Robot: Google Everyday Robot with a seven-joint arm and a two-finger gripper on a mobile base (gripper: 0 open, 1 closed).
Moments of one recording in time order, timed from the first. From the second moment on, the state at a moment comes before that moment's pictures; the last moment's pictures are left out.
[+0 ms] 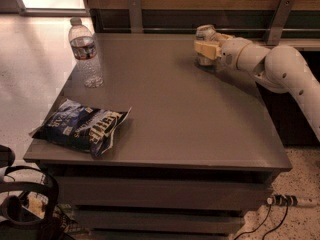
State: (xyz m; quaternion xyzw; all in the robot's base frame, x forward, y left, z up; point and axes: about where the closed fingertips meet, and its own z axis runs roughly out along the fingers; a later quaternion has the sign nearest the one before) arm 0.801 -0.176 0.878 -0.25 0.69 0.20 0.65
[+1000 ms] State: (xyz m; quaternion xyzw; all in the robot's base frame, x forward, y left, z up) arm 0.801 -0.176 0.879 -0.25 0.69 0.20 0.65
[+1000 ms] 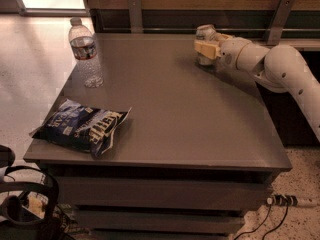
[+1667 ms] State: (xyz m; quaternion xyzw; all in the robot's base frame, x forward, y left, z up) arm 0.801 -0.173 0.879 -0.25 0.69 0.20 0.65
